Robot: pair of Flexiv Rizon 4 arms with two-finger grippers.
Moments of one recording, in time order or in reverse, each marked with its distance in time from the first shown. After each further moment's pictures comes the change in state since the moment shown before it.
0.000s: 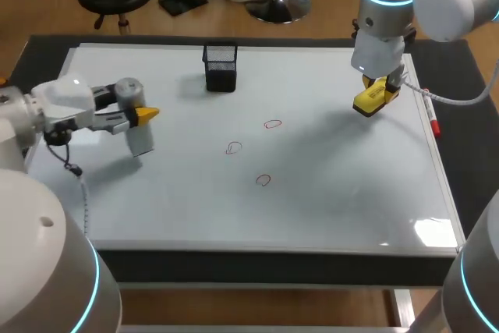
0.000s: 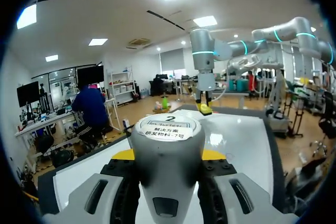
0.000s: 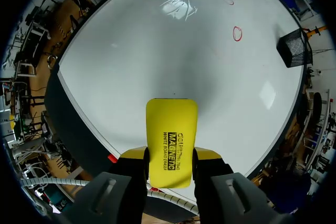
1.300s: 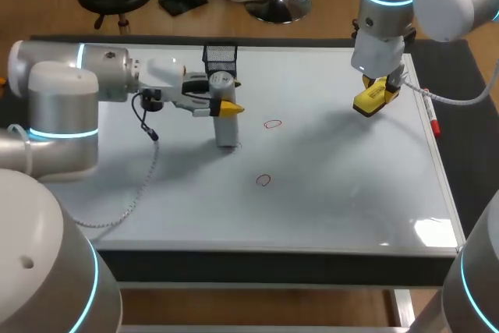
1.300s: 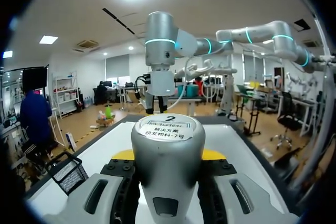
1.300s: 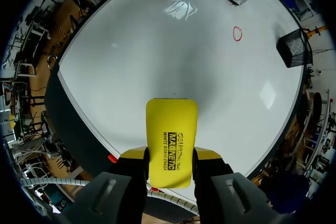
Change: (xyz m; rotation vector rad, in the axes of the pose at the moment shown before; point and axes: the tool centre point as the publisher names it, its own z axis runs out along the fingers) left arm 0.076 -0.017 0.165 0.071 0.503 0.025; right arm 0.000 0.000 0.000 0.000 0.000 0.000
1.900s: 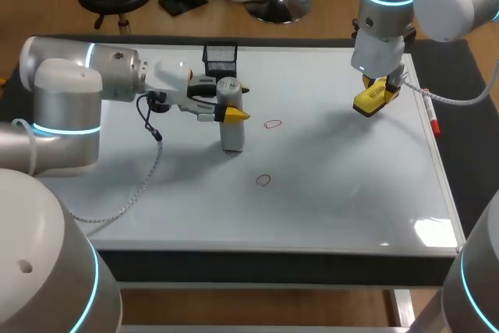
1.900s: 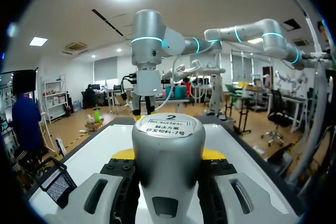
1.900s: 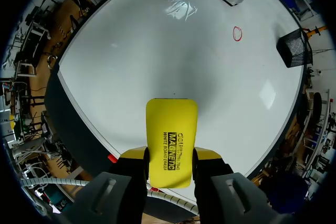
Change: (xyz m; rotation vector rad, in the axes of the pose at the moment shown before) left arm 0.016 0.006 0.018 0.015 0.118 0.028; right arm 0.000 0.000 0.000 0.000 0.000 0.000
